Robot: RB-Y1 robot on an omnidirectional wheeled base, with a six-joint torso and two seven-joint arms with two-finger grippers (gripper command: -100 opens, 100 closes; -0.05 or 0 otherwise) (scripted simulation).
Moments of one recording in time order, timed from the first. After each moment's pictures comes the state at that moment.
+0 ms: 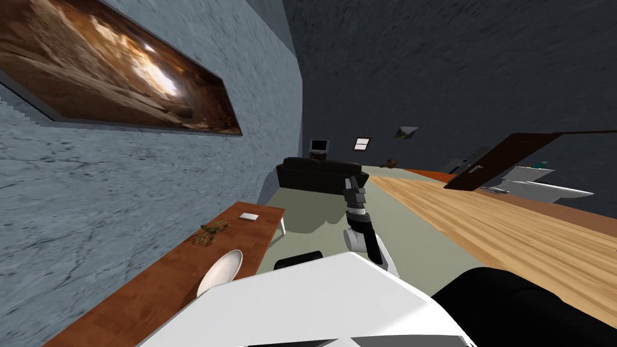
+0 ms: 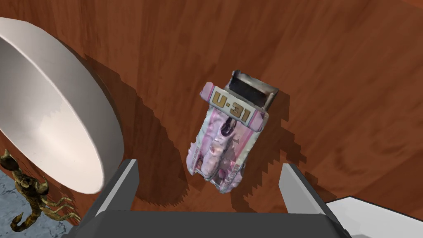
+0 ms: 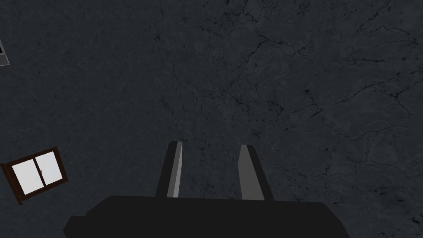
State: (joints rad) left arm 0.32 0.48 -0.05 -0.45 -0.45 -0.39 0.68; right arm 0.48 0.00 -0.06 -2.30 0.06 -0.50 -0.12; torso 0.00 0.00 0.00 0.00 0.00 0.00
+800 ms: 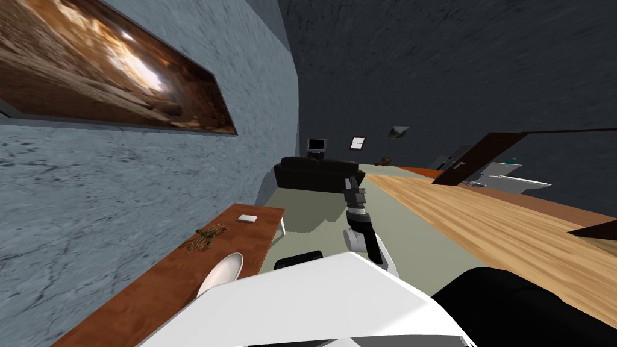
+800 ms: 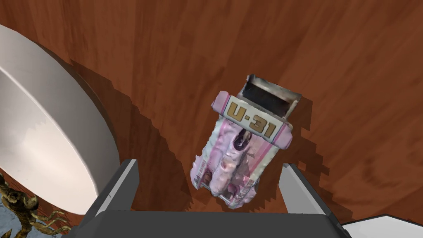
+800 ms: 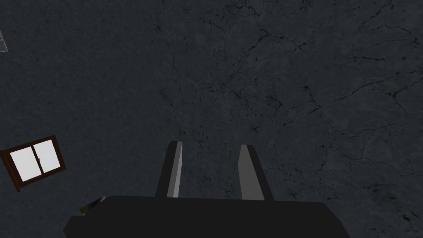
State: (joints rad) left arm 0.24 0.42 -0.03 -0.33 -0.41 -0.36 0.59; right arm 0.48 0.00 -0.06 -2.30 0.06 -0.50 -0.12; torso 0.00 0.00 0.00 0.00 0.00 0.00
